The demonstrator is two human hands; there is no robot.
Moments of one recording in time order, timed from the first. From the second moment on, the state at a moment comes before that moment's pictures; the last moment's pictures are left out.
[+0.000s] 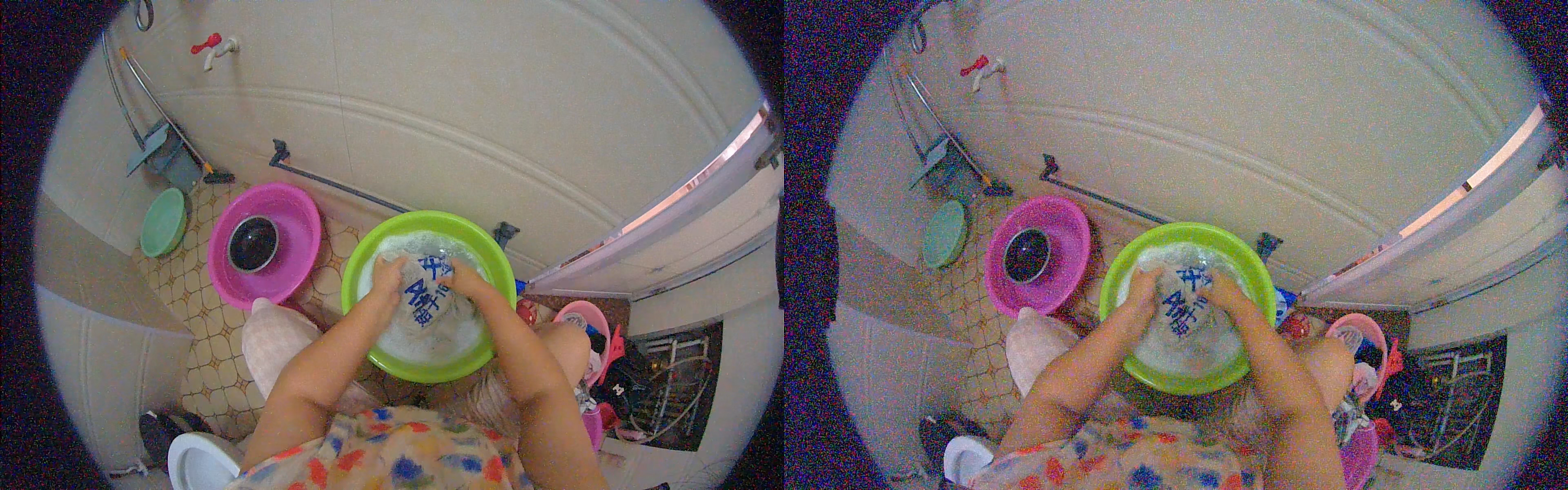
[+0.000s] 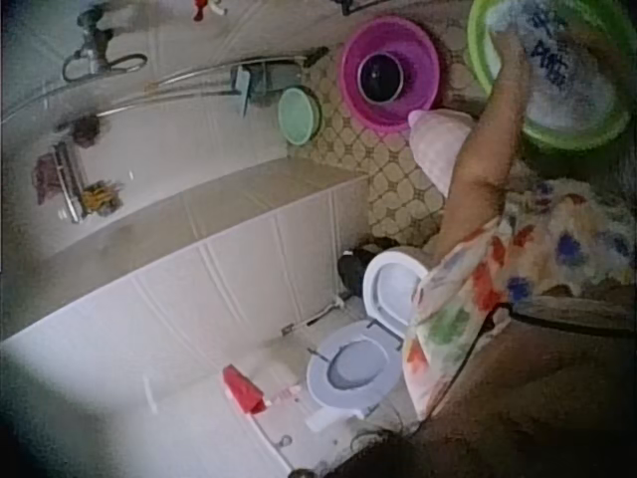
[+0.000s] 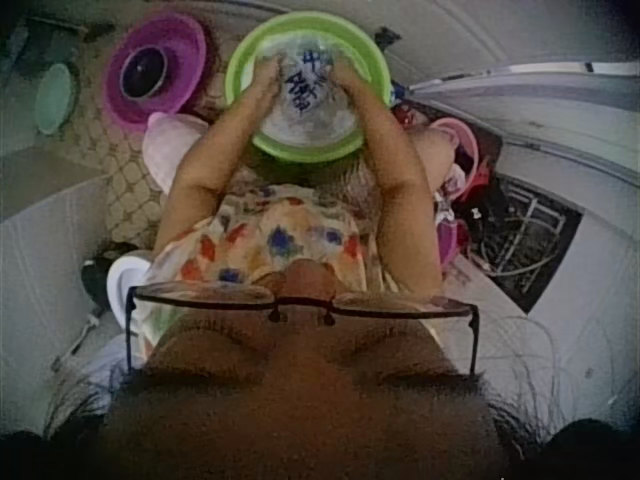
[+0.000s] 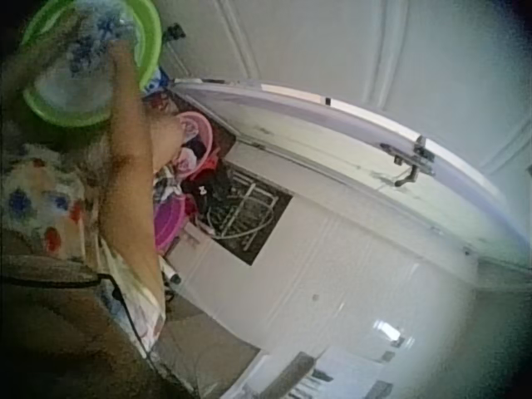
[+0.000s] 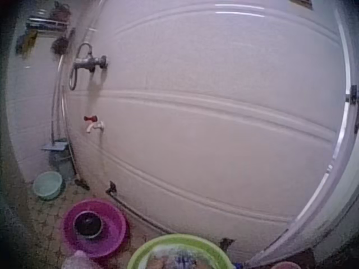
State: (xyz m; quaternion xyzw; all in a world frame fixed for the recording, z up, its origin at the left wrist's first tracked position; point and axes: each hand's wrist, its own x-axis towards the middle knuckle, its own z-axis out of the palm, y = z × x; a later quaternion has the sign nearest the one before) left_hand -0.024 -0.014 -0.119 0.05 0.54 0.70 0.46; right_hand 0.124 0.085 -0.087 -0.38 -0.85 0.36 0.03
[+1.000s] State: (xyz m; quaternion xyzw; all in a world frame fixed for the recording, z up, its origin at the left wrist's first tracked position) left_hand 0.020 -0.018 -0.021 0.01 0.42 0.66 0.63; right_hand 0.120 0.074 -0.071 -0.40 -0.82 0.40 0.12
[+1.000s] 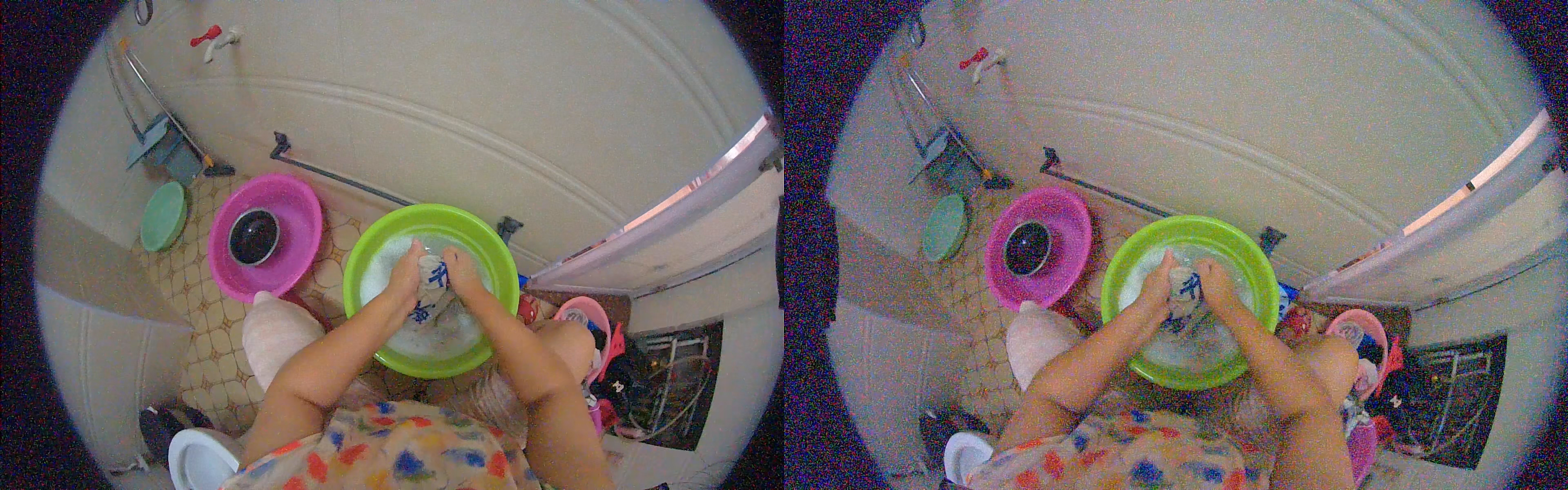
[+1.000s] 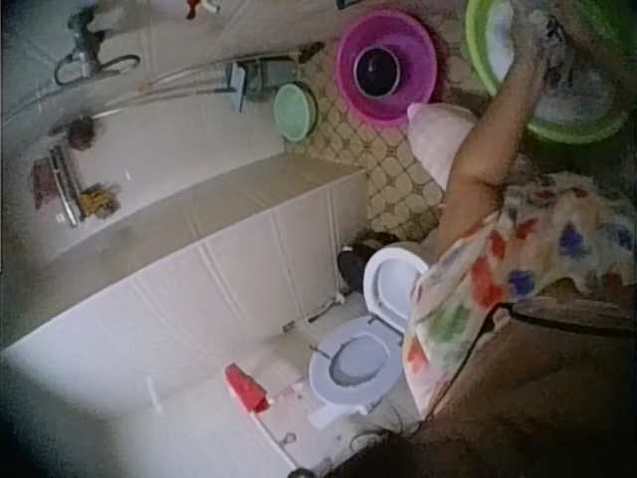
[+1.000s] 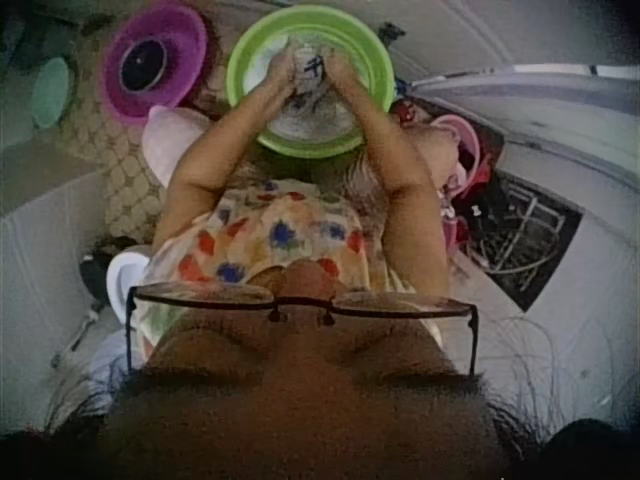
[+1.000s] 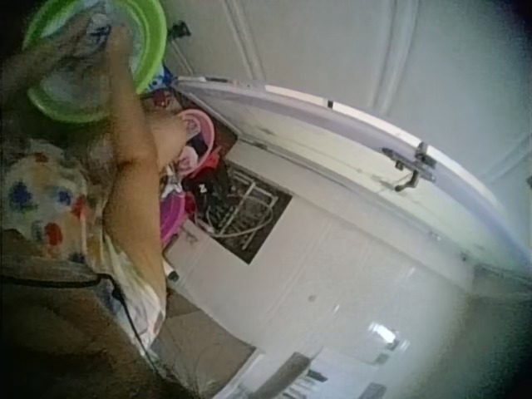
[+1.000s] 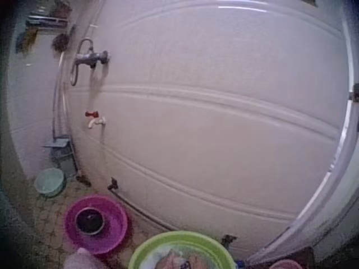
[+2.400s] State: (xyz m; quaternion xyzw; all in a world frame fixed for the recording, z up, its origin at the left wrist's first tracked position) left_hand -0.027 -0.043 0.041 0.20 0.46 0.69 0.51; right_hand 0.158 0.087 -0.051 -0.22 -0.83 0.52 0.01
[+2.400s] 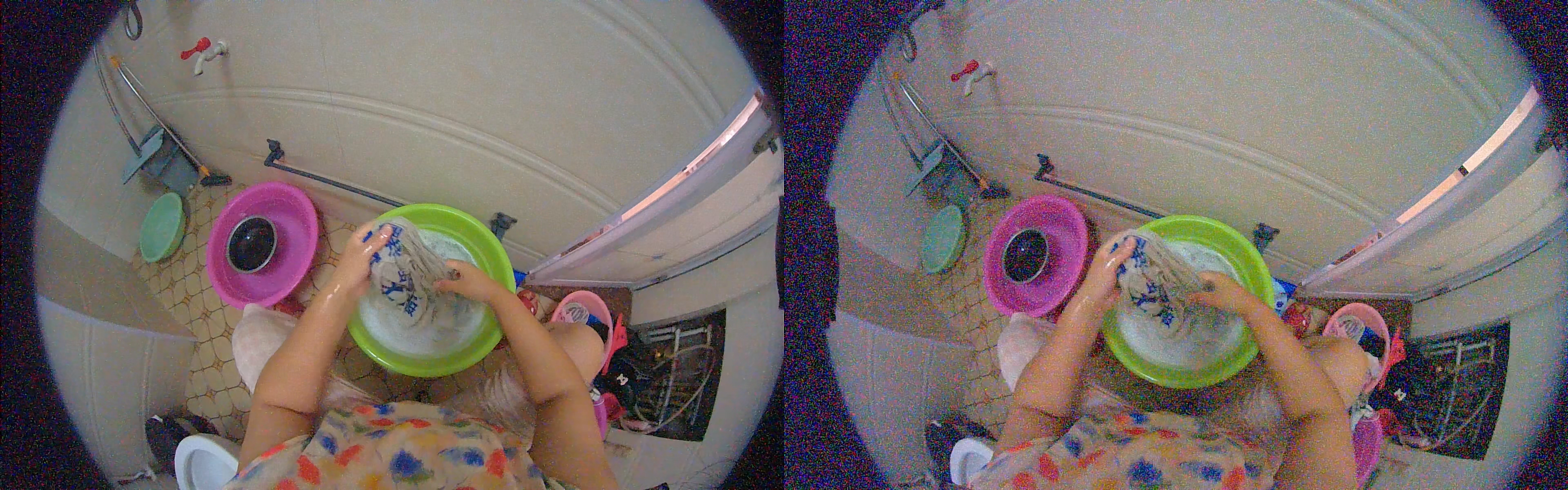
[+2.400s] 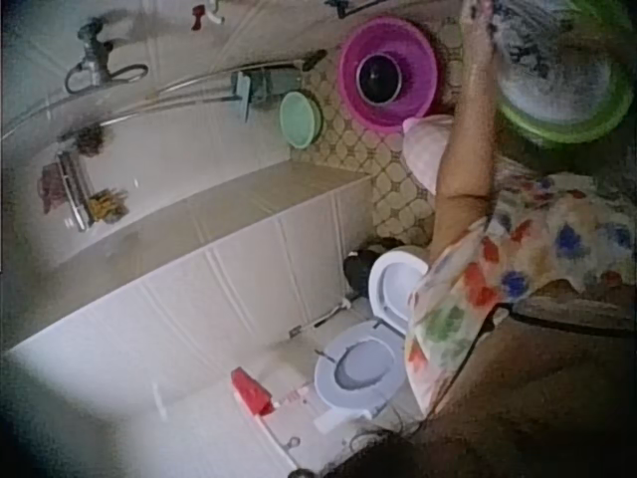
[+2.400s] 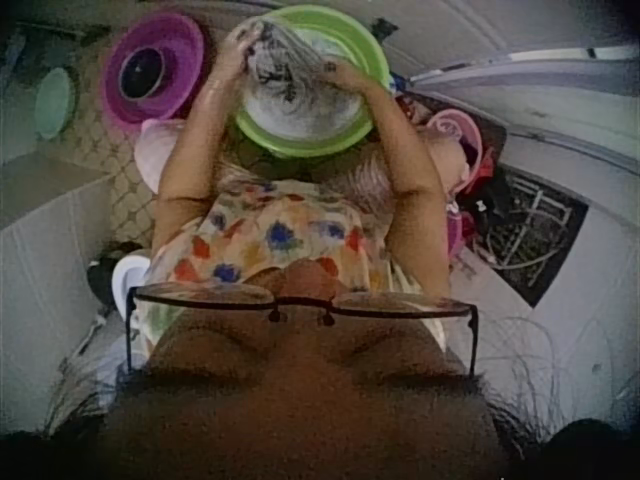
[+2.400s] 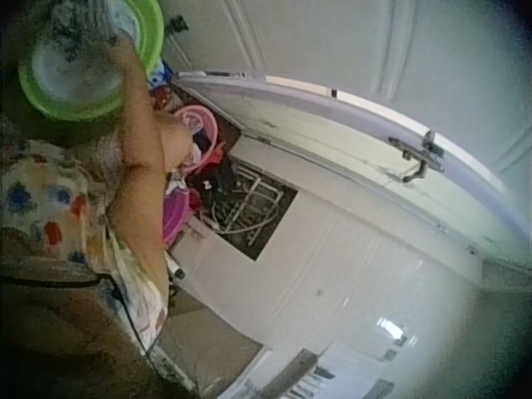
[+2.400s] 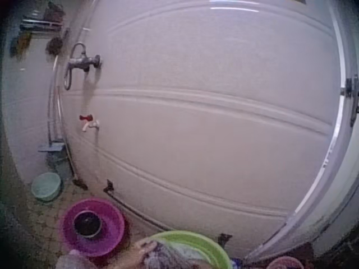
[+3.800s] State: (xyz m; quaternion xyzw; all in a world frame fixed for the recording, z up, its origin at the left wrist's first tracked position) left_hand -0.047 0.007 -0.206 0.15 0.24 0.62 0.73; right_hand 0.086 0.017 -0.049 -0.25 -0.88 0.29 0.27
